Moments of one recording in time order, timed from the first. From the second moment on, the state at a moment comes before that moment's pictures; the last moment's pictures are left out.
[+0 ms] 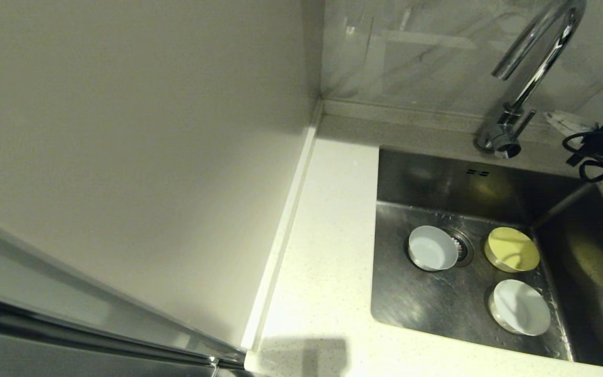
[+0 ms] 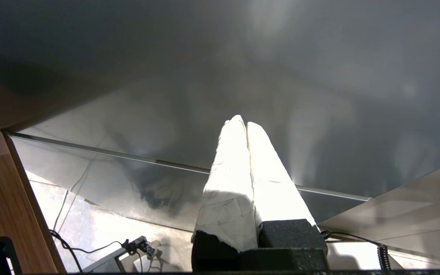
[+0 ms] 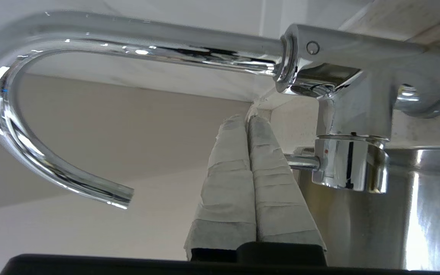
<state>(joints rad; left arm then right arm) 0.00 0.00 0.00 -0.01 0.00 -0.01 -0.48 2.26 -1.55 -1.35 0.99 1.74</state>
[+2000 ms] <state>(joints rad) 0.00 0.00 0.00 -0.01 0.00 -0.01 -0.71 1.92 -1.32 -1.31 1.32 1.76</state>
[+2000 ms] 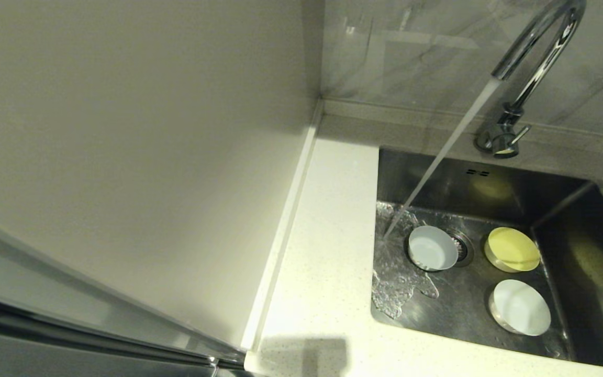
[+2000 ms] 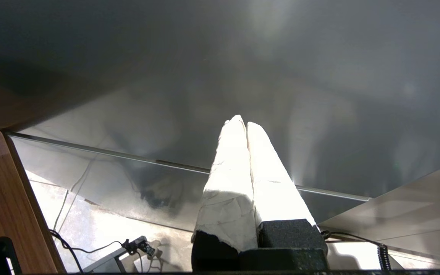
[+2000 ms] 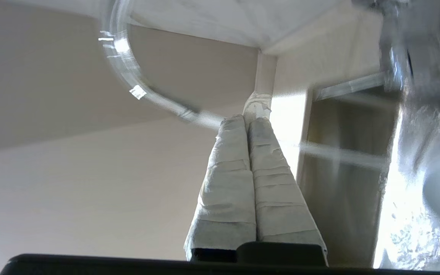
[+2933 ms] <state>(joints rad) 0.00 0.00 0.00 -0.01 0.00 -0.01 -0.95 1.22 -0.57 -0.35 1.37 1.49</state>
